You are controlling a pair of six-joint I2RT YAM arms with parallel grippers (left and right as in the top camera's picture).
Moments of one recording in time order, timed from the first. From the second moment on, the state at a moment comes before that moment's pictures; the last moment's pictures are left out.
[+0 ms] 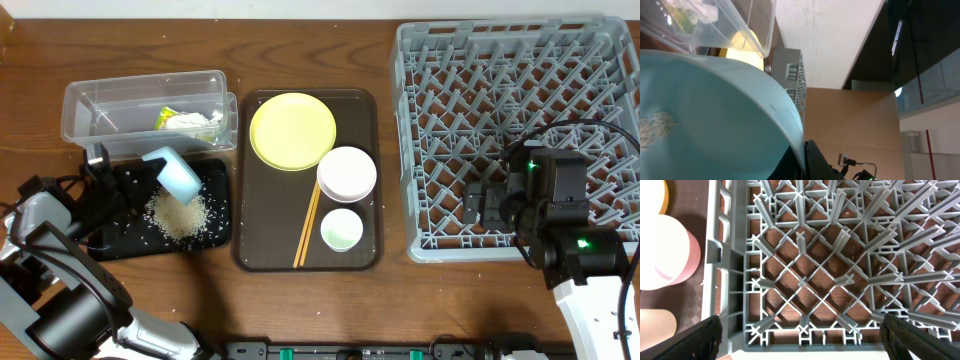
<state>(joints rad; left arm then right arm) 0.76 1.80 1.03 -0.91 1.47 0.09 0.06 1.01 0.91 -0.85 -0.03 0.10</state>
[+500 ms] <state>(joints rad) 0.76 1.80 1.03 -0.90 1.48 0.09 0.06 1.01 0.91 -0.85 -0.03 0.10</state>
